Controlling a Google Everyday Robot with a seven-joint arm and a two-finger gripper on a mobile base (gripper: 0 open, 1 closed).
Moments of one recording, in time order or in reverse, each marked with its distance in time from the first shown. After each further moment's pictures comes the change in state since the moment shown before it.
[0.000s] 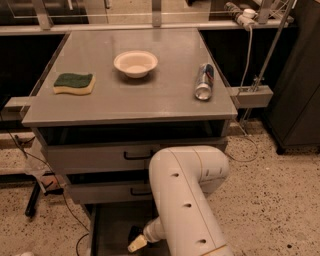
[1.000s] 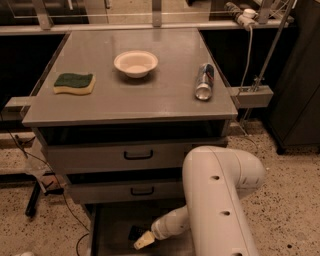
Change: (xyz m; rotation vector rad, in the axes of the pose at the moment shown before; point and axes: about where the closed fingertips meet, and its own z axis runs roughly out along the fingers) arm 0.002 -0.011 -0.046 -0.040 -0.015 0.044
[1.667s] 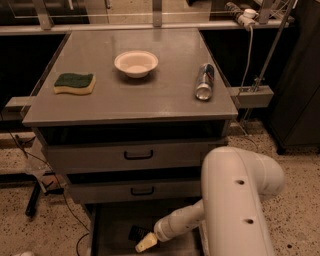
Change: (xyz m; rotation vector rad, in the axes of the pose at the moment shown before) arm 0.013 0.009 -0.030 -0.039 0.030 0.029
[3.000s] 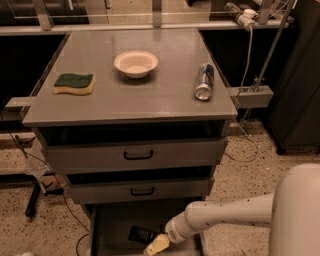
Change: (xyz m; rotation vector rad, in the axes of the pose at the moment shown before) arm 0.009 0.041 -0.108 -0.117 0.037 0.033
